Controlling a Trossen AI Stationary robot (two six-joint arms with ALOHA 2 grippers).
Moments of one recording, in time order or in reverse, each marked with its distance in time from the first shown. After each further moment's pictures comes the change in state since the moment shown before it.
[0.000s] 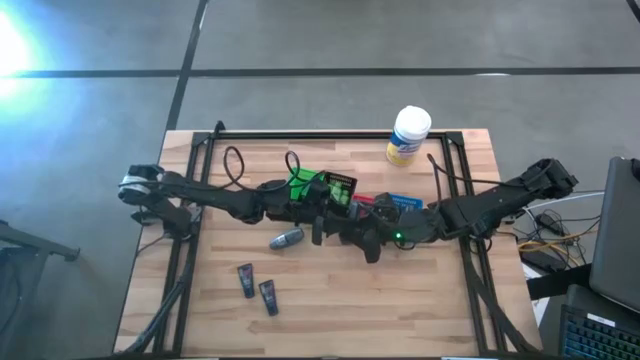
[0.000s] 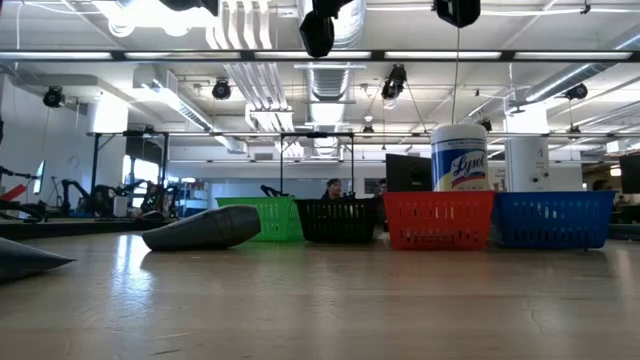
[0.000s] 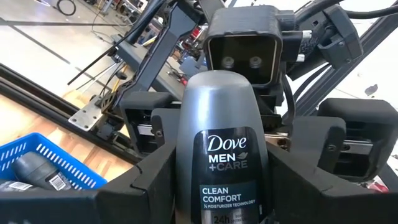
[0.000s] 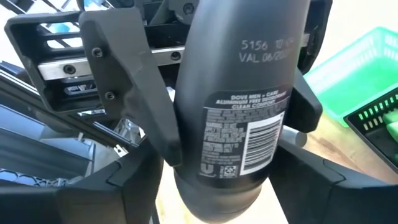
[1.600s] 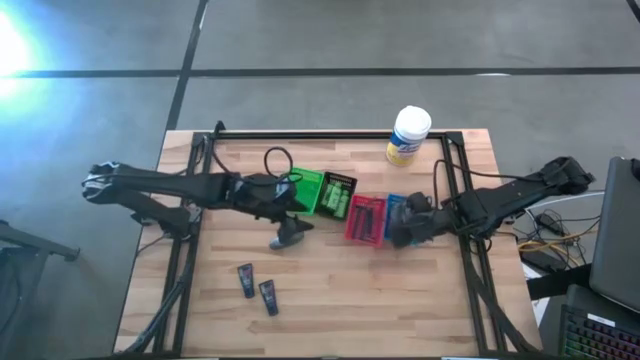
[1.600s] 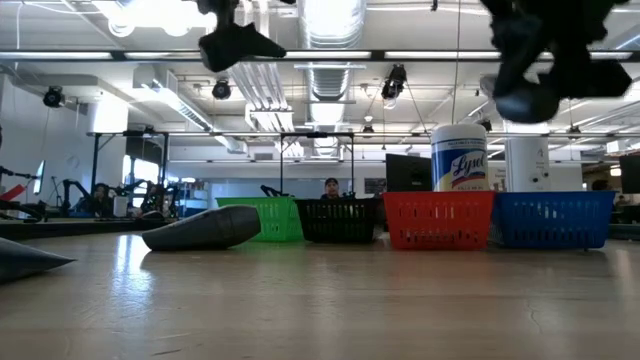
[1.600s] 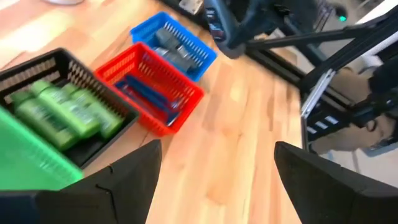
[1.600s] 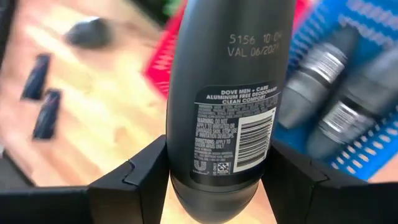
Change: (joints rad) left arm 0.016 -0.321 0.000 -0.942 -0.043 0.116; right arm -0.037 -0.228 -0.210 -0.696 -0.156 0.490
